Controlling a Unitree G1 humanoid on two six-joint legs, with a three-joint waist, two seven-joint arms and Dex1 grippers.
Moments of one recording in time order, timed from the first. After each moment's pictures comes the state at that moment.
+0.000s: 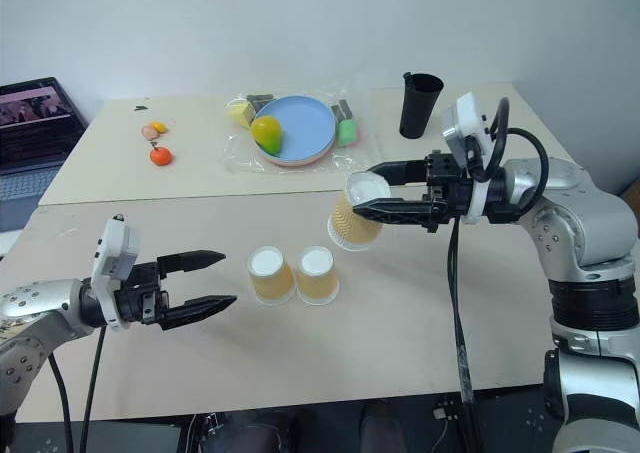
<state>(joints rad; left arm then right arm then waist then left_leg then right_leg) -0.02 0.83 0.30 -0.50 -0.82 0.66 -0.96 -0.78 -0.77 0.02 -0.09 0.69 0.71 1.23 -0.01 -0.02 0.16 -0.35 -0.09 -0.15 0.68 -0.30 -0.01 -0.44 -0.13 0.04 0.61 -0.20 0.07</state>
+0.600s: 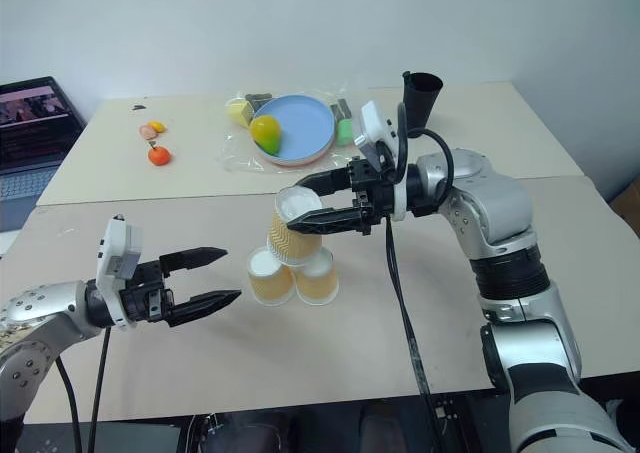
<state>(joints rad) -0.02 0.79 0.28 -0.51 -0.82 0.65 -0.92 -0.93 -0.54 0.17 0.01 0.59 0.67 1.28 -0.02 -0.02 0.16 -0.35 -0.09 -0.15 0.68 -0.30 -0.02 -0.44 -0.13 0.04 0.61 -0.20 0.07</state>
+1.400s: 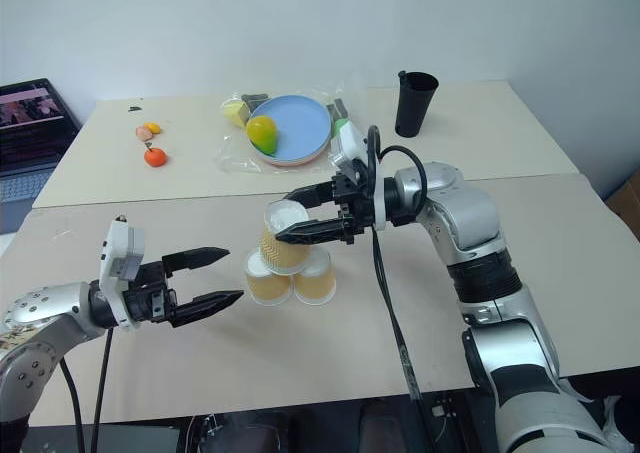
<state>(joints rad) -0.02 0.77 0.27 -0.50 -0.80 0.62 -0.92 -0.92 -0.47 0.20 0.07 0.52 0.63 1.30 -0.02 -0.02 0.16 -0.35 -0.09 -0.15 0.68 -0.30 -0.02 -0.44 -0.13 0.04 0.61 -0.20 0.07</state>
